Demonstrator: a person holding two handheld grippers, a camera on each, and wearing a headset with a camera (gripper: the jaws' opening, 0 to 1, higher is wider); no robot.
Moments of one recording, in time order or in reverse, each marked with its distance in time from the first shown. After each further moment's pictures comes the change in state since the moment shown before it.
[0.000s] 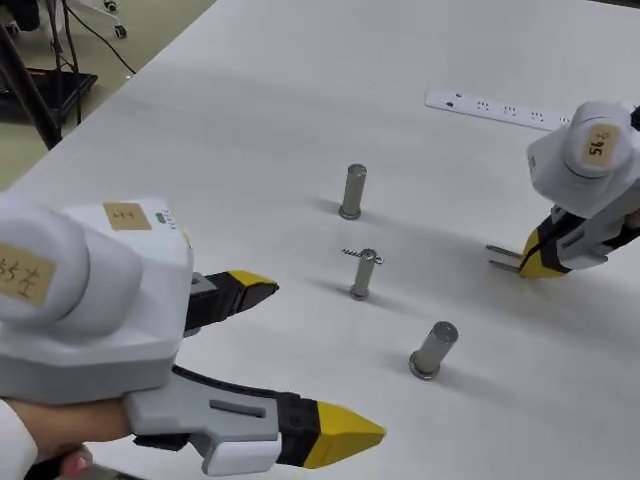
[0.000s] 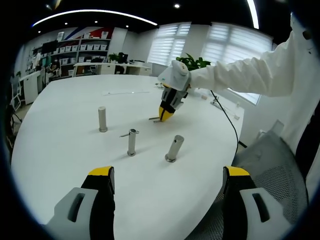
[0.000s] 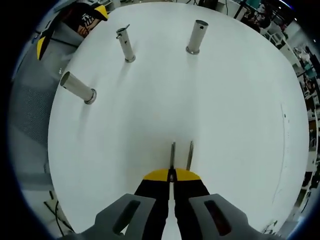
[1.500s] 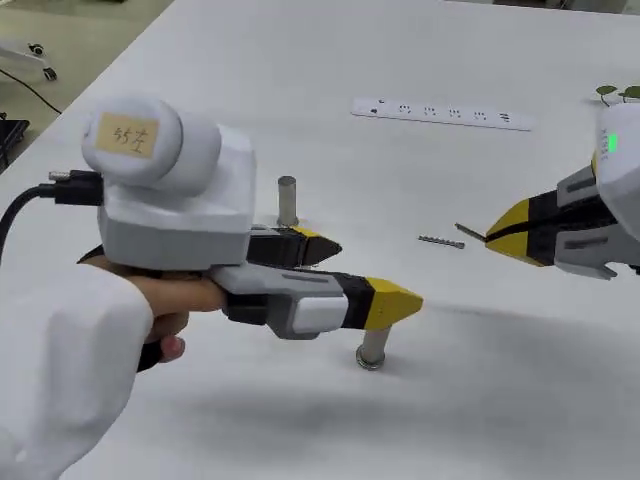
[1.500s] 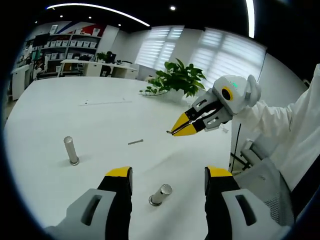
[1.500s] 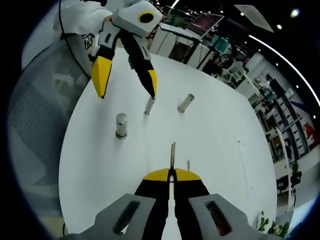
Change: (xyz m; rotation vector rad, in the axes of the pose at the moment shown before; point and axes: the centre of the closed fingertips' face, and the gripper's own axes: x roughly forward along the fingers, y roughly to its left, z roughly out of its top) left arm 0.078 -0.023 0.074 -0.037 -0.009 -0.159; right arm -0.094 0.052 0.026 0.001 -0.370 -0.373
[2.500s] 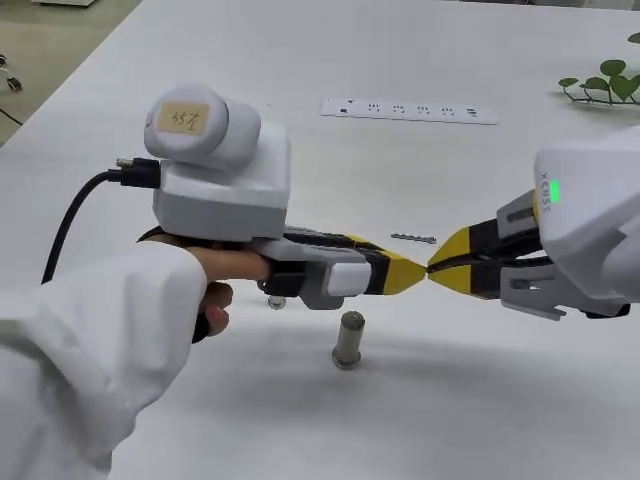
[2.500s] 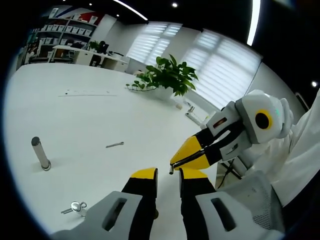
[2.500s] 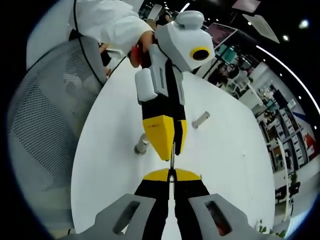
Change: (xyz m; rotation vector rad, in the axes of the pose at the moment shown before) left arm 0.037 -0.018 0.007 -0.092 0.016 -0.137; right arm -0.006 0.038 0.037 -0.056 -0.050 0.007
